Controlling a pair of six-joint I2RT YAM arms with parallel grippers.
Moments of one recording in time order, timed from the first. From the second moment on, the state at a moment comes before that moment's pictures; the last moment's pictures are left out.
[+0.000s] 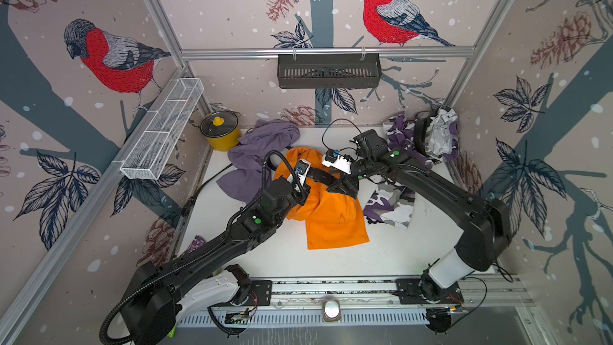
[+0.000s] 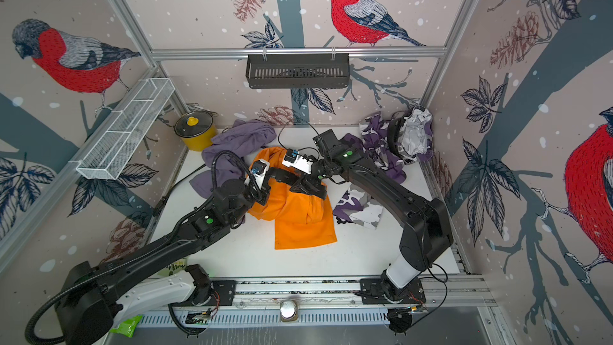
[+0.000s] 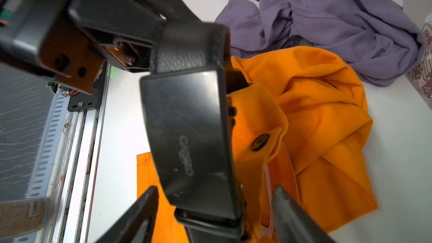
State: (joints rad) left arm -0.75 1.04 0.65 0.13 -0.26 0.10; right arm 0.64 1.58 1.40 -0.69 -0.63 -0.59
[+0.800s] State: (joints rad) left arm -0.75 1.06 0.68 0.09 -0.23 0.07; right arm 0.89 1.39 1.09 -0.10 -0.09 -0.38
